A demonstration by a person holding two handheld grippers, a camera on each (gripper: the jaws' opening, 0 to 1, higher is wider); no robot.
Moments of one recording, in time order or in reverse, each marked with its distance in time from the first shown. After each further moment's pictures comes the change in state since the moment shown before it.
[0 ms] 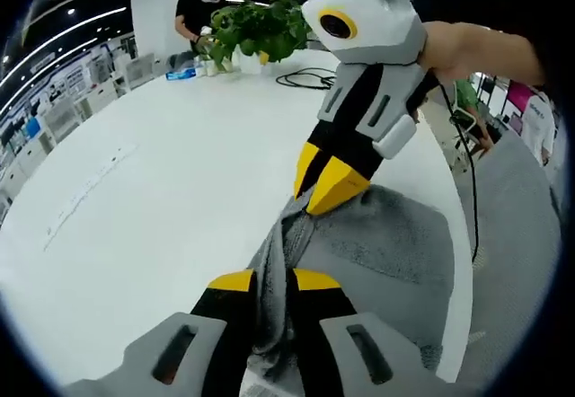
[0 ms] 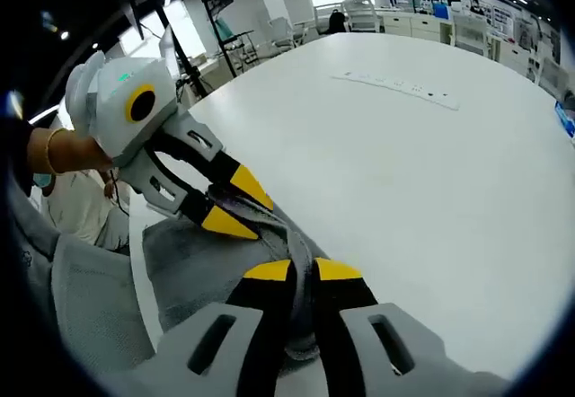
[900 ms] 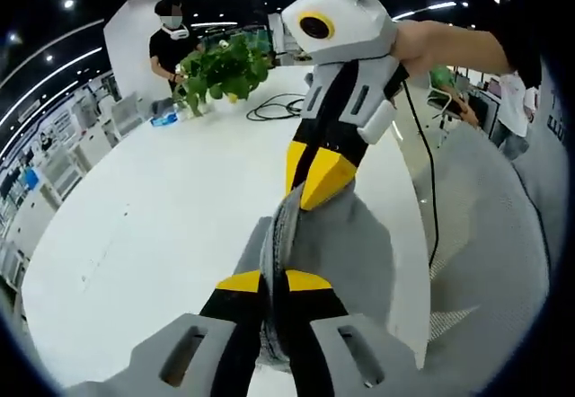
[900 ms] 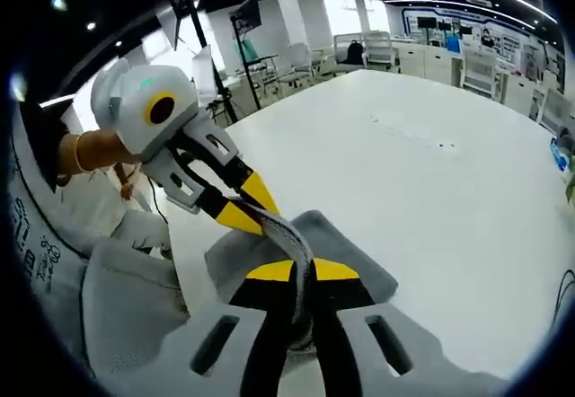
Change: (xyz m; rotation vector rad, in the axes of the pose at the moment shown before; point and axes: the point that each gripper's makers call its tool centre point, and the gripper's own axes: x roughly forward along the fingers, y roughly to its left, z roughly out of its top) left arm -0.072 -0.049 0.036 0.275 -0.024 0.008; right arm -0.066 0.069 0.027 -0.106 -0.106 0.030
